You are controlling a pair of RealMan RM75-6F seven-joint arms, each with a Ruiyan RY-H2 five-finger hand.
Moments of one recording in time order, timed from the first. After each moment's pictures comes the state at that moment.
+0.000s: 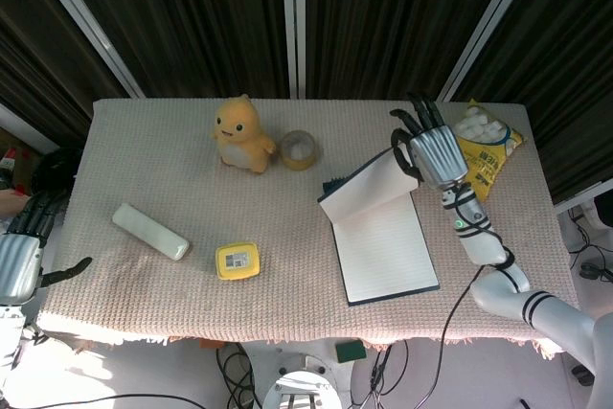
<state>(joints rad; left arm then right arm) -0.12 -1.16 -0.06 -1.45 1.58 1.60 -0.26 0.77 -1.57 0.35 -1.01 -1.54 1.18 0.07</state>
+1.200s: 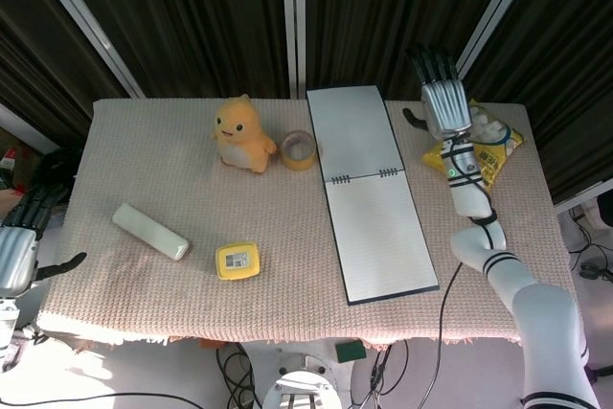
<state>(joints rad) -0.13 -1.12 -0.06 -1.46 1.57 1.57 -0.25 0.92 -1.74 0.33 -0.52 -1.37 1.11 0.25</state>
